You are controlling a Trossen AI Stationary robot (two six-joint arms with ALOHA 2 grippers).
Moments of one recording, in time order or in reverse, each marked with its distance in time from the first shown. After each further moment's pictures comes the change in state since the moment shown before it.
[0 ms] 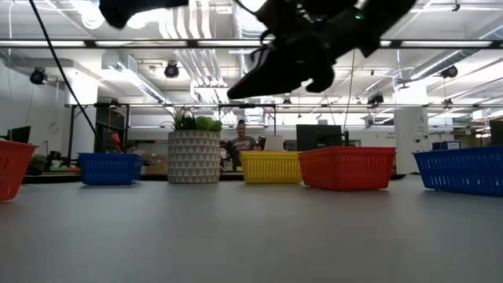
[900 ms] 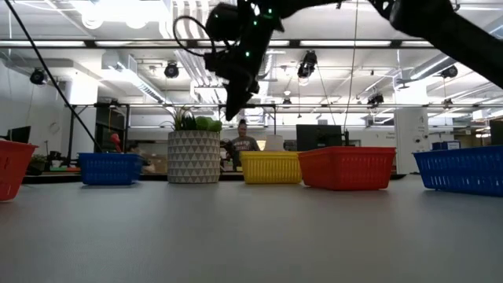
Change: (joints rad) left arm -0.002 -0.277 -0.004 -0.011 -0.003 0.585; right arm -0.316 0.579 1.319 -1.368 0.155 0.203
